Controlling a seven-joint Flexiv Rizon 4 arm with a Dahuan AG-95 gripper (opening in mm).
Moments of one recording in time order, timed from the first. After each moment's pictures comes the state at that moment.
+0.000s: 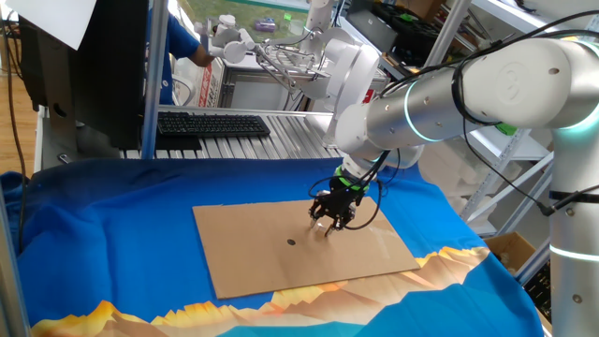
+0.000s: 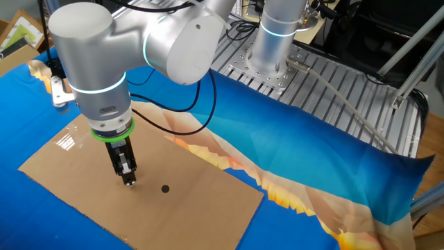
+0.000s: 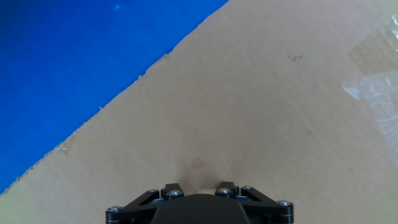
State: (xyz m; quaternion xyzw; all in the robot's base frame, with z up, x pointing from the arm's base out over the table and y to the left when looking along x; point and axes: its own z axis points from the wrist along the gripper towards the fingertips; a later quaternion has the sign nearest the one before) arm 0.660 -0.108 0.012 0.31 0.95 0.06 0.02
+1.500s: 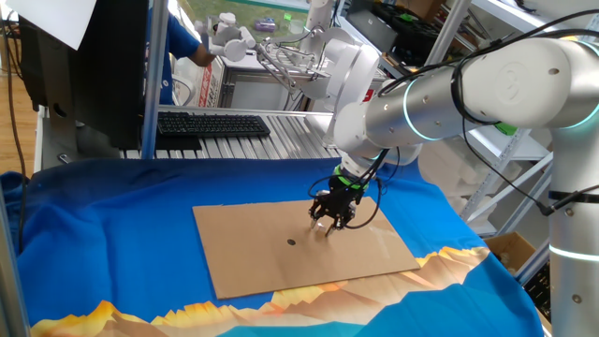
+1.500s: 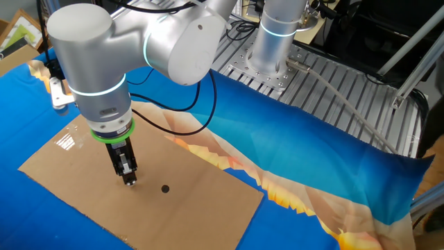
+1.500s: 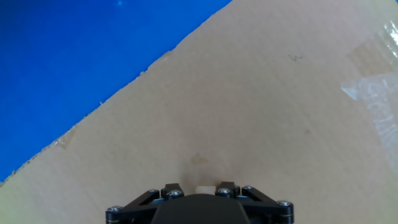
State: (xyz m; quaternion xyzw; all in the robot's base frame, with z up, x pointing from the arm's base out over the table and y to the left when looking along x) arm 0.660 -0.108 0.014 0.30 0.95 0.05 0.01
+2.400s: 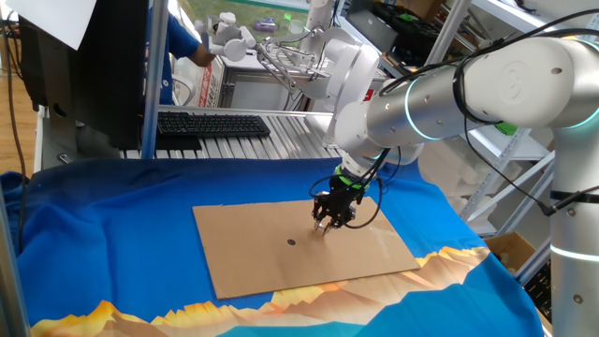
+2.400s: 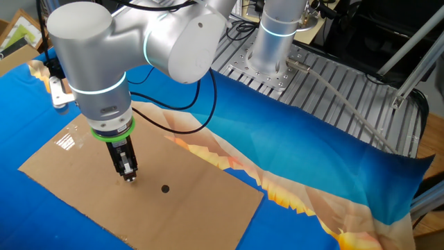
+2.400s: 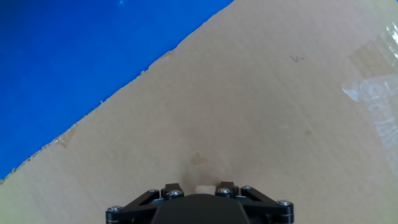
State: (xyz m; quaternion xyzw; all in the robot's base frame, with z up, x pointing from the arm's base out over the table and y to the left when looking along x) arm 0.658 -0.108 0.016 0.29 0.96 0.06 0.01
